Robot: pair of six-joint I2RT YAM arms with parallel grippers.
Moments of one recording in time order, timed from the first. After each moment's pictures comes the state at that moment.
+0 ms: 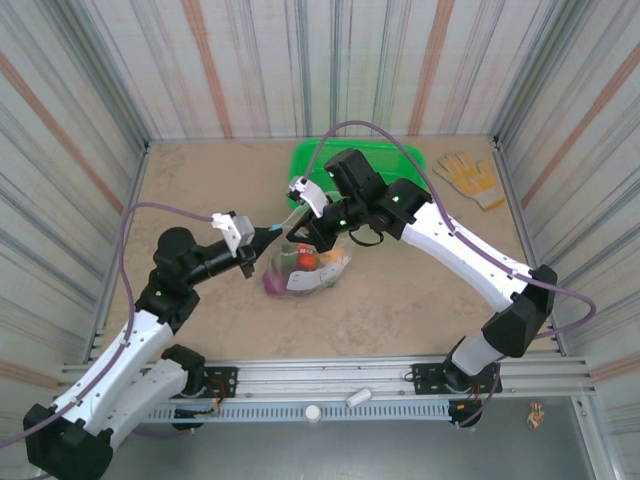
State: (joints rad) left arm -0.44 0.76 0.59 0.16 0.63 0.11; right arm 0.83 1.55 1.62 -0.82 -0.54 -0.01
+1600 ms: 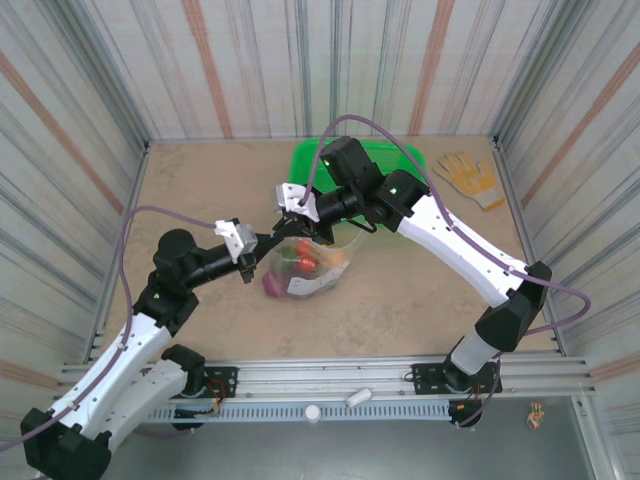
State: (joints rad) left arm -0.45 0.73 0.60 0.10 0.65 0.20; right arm 0.83 1.61 1.74 -0.81 -0.67 -0.67
